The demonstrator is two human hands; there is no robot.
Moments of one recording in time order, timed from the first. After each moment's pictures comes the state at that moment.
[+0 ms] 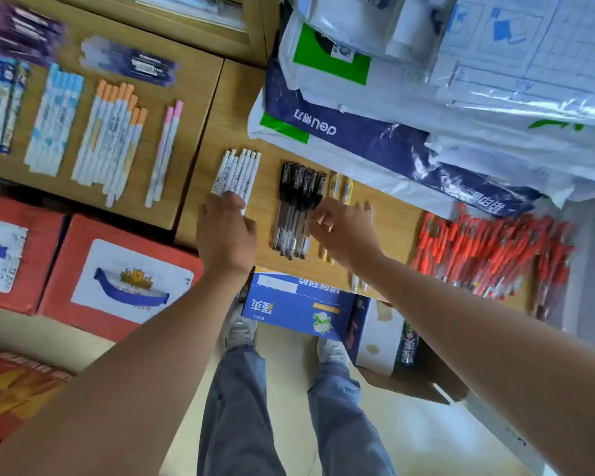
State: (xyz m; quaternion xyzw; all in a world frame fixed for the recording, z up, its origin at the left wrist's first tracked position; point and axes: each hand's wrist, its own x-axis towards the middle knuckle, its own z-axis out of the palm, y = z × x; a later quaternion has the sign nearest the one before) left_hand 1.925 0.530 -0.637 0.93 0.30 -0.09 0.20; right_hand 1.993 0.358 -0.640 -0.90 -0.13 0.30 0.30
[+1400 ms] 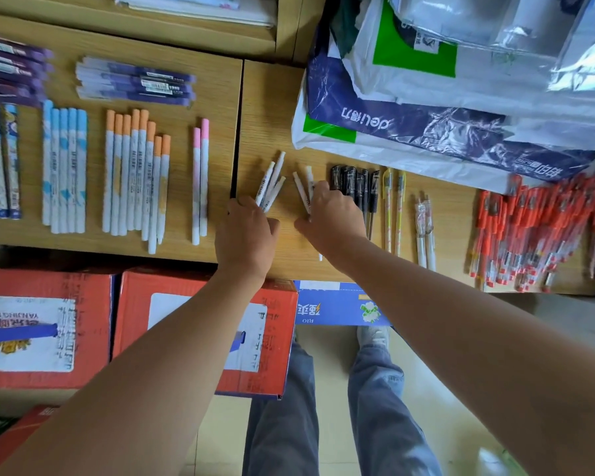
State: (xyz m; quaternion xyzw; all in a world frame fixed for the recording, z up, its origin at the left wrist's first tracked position) left_hand 1.951 0.622 -0.667 0.96 0.15 -0.19 0.14; right_hand 1.995 0.500 -0.654 -0.95 -0.03 0.30 0.09
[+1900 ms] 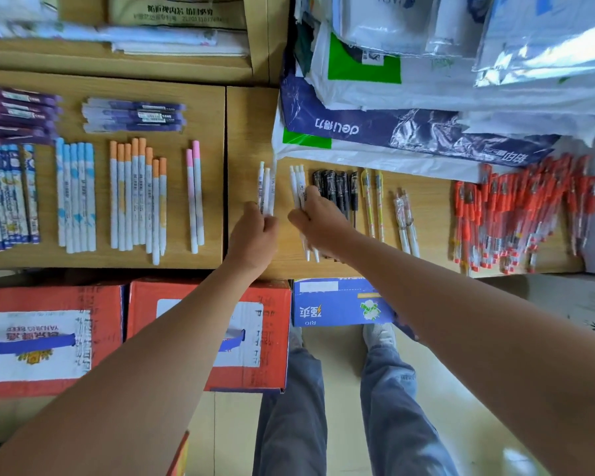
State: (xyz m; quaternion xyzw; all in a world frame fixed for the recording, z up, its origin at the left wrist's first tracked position) left_hand 1.953 0.613 -0.654 0.79 0.23 -0.26 0.51; right_hand 1.992 0.486 -0.632 -0.86 0.02 0.38 0.35
